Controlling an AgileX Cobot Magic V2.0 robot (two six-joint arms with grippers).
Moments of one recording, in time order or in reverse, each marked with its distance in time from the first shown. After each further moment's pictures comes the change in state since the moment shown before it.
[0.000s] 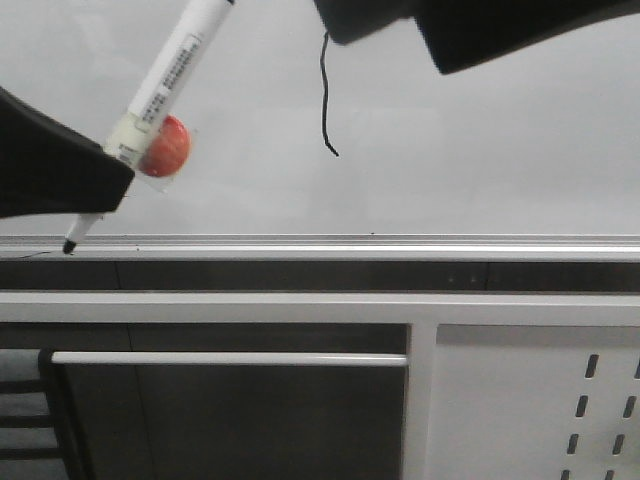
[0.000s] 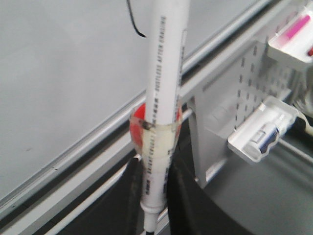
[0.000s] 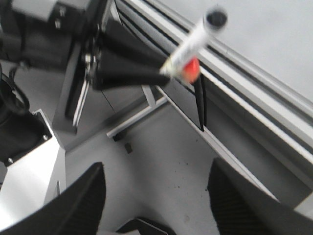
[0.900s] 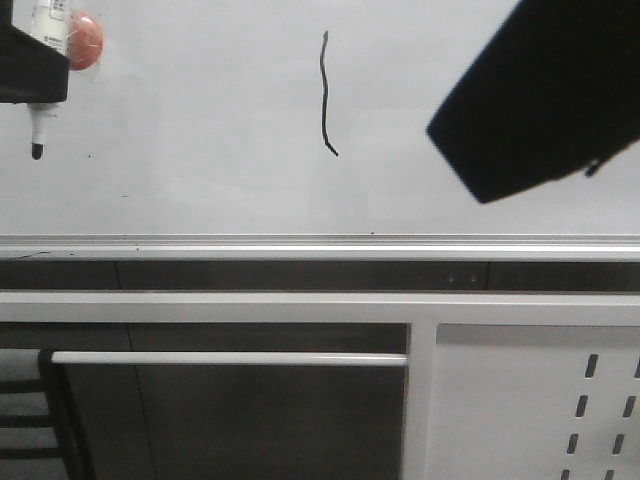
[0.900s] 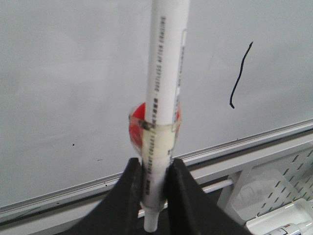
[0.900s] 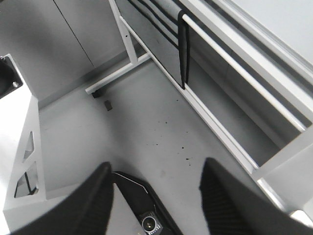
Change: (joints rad) left arm 0.000 -0.019 0.012 0.385 0.241 -0.709; right arm 0.000 -0.026 0.000 -0.085 0.171 0.000
